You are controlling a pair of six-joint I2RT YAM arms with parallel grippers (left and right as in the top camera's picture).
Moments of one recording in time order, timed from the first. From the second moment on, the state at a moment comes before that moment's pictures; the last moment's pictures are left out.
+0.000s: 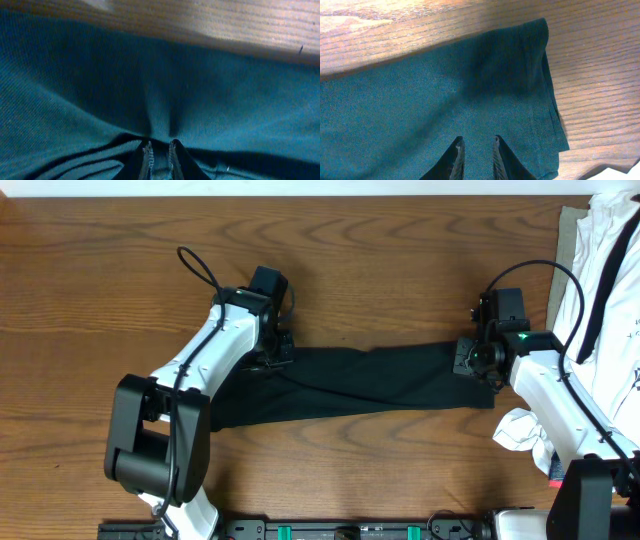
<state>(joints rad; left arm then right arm) -0.31 1.85 1.27 -0.94 0.10 -0.45 0.07 1.53 0.96 -0.69 0.02 0.27</state>
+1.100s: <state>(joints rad) -0.31 1.86 1.20 -1.00 0.10 -0.46 0.07 1.53 0.96 -0.69 0.02 0.27</state>
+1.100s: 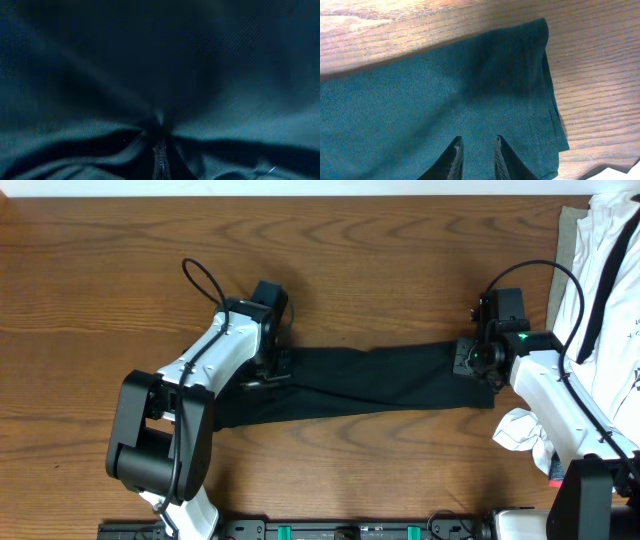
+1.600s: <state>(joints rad) -0.32 1.86 1.20 -1.11 0.10 -0.43 0.07 1.53 0.96 -0.69 0.02 0.27</state>
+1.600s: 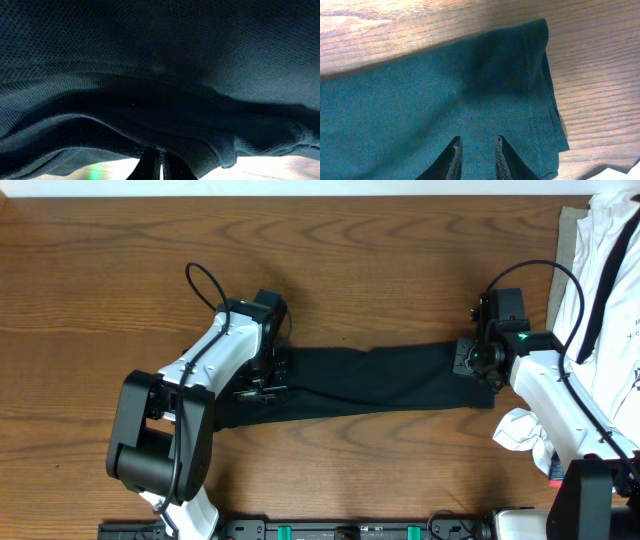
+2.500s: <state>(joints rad) -0.35 1.74 1.20 -0.96 0.10 -0.41 0.07 1.53 0.87 -0.60 0.02 0.27</state>
